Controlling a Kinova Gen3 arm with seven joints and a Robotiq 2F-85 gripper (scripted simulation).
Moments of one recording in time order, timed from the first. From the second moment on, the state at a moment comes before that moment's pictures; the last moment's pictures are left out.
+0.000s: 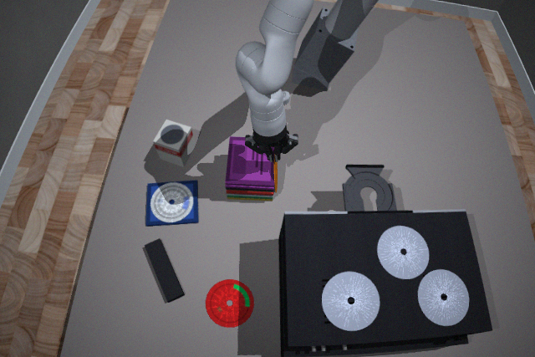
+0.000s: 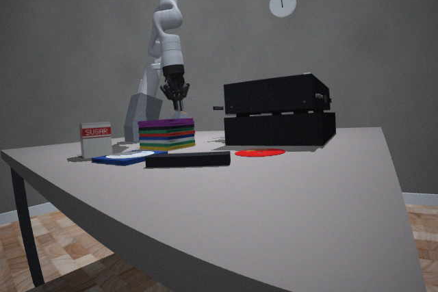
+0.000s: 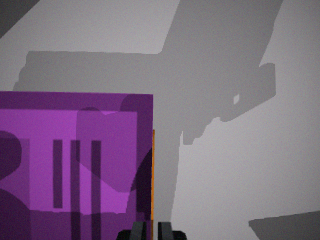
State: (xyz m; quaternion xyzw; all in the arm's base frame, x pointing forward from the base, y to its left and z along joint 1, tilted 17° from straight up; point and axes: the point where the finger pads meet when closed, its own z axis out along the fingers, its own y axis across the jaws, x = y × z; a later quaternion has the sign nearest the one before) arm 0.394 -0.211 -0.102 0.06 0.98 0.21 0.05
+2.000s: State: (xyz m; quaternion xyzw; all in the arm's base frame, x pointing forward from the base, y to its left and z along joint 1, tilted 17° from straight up) arm 0.395 -0.209 -0.106 0.06 0.98 0.21 0.05
